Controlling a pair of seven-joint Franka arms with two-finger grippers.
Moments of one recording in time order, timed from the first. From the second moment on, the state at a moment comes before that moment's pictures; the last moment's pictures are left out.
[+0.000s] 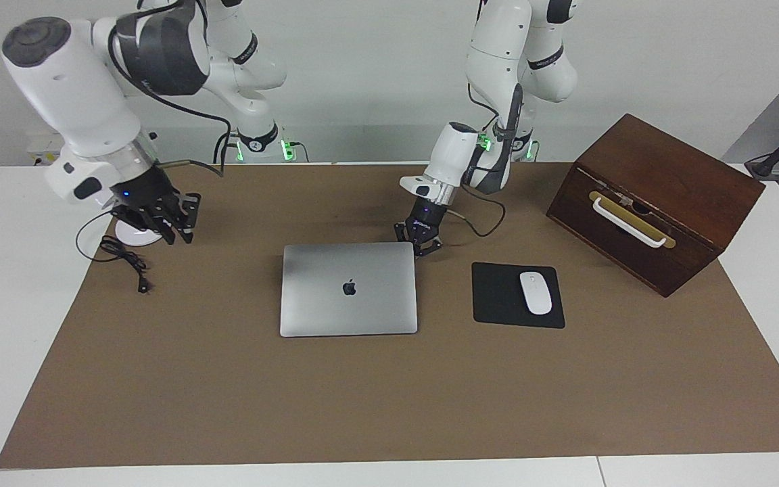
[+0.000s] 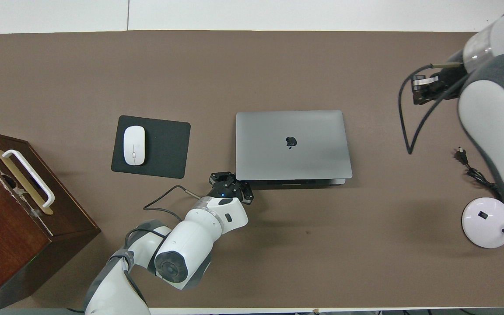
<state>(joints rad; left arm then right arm) -0.85 0.29 0.09 -2.48 -0.14 3.51 -0.07 -0.03 0.17 0.00 -1.43 0.04 1.63 -0.07</state>
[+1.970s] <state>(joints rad) -0.70 -0.27 0.11 -2.36 -0.14 2.25 -0.30 -0.08 -0.01 0.02 -1.66 0.03 1.66 -0.18</state>
